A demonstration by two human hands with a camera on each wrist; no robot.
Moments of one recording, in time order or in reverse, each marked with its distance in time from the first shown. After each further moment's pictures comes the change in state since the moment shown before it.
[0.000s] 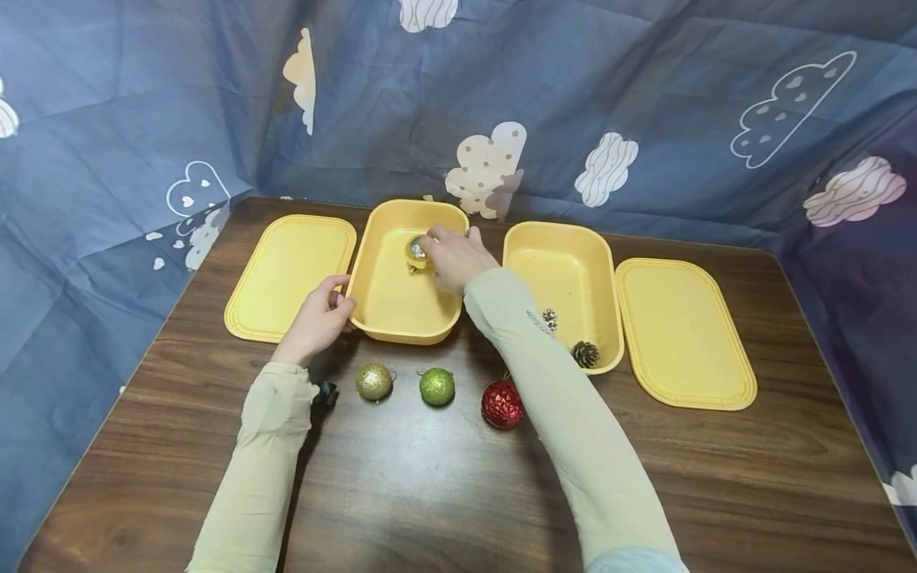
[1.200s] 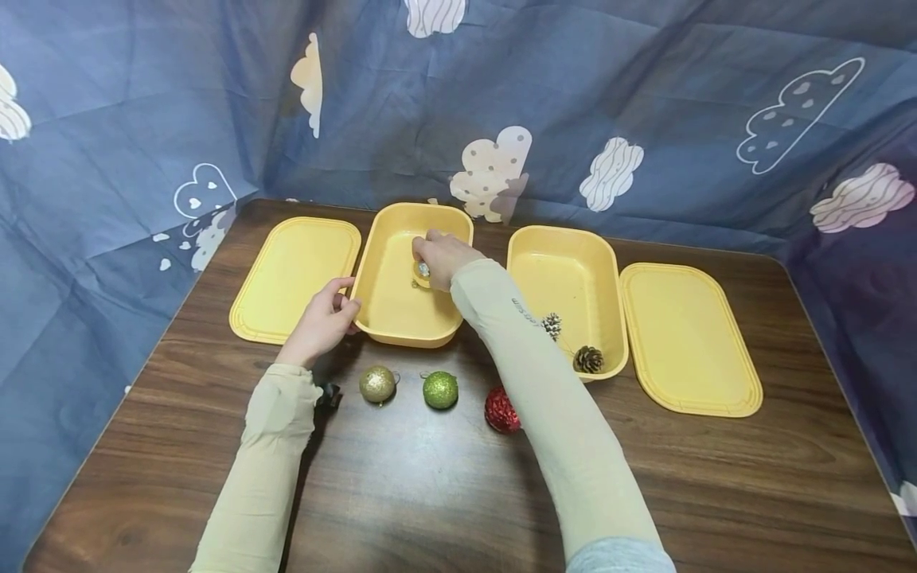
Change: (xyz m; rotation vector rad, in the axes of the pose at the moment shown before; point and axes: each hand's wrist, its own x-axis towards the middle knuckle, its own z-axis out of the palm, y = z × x) left_hand 0.001 0.000 0.001 -0.026 0.001 0.004; right_hand 0.021 -0.011 -0.003 0.079 -0.128 0.007
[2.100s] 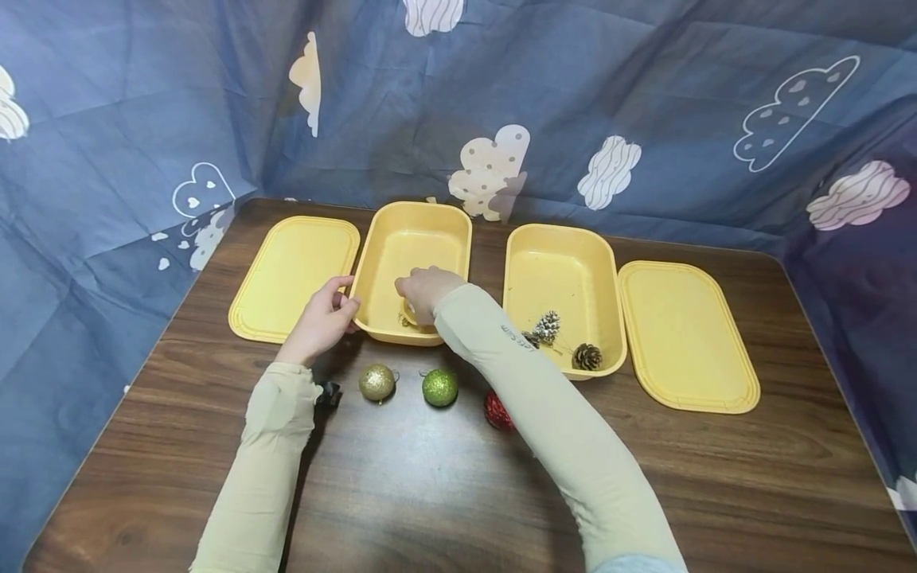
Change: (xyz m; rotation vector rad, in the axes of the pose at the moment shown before) left_hand 0.001 0.000 0.000 0.011 0.001 -0.017; right_hand -0.024 -0.043 0.010 -0.167 -0.253 -0.006
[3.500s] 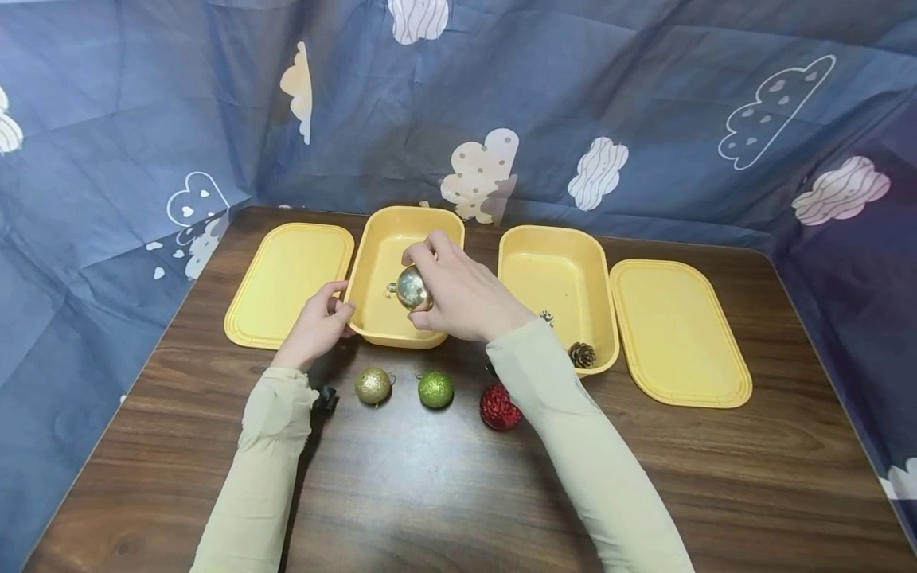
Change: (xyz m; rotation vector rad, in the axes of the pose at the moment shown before) left_hand -0.003 0.001 0.002 -0.006 0.003 0.002; right_hand -0.090 0.009 -0.006 0.268 0.600 -0.097
